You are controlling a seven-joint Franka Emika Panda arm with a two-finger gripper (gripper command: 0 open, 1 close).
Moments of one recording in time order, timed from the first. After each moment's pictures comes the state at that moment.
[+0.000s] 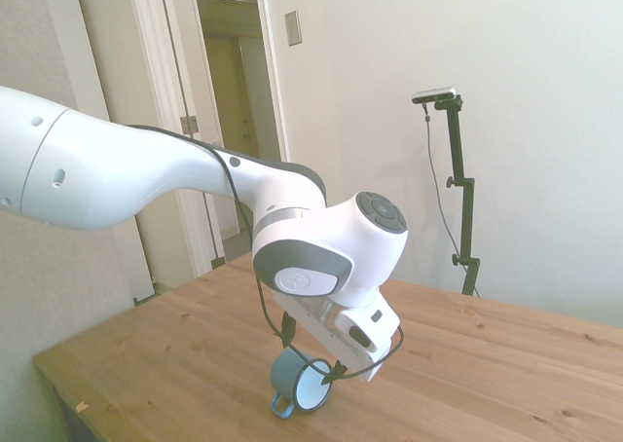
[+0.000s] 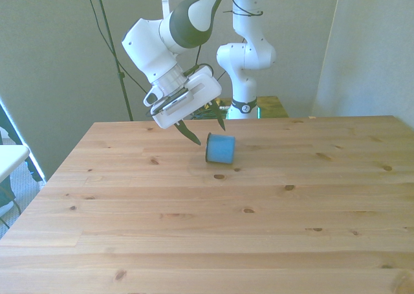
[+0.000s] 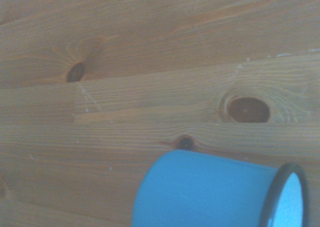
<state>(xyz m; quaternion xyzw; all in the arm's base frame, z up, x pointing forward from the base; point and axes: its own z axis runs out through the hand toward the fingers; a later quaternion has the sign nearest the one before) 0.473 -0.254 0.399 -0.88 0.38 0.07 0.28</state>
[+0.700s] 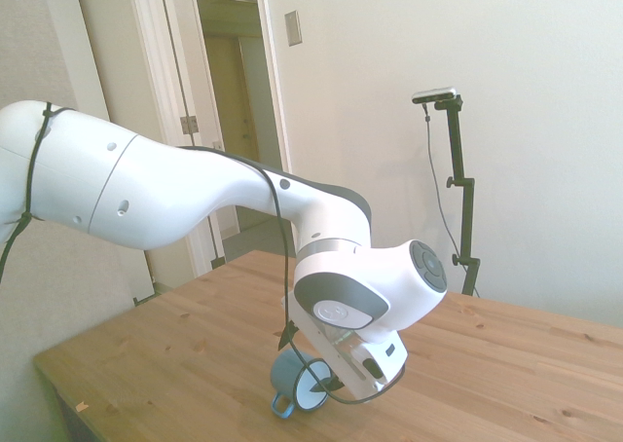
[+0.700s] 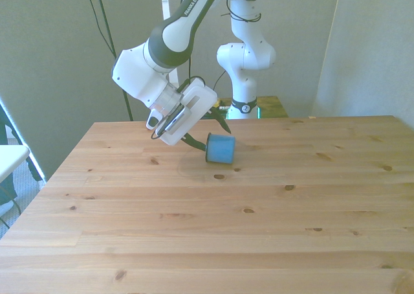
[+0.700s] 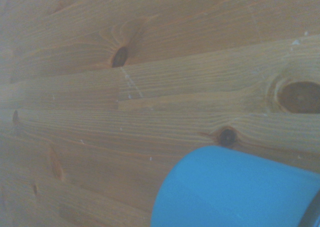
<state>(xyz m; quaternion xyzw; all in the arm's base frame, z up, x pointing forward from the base) 0.486 -0.265 0.358 -0.85 0.35 0.13 0.37</state>
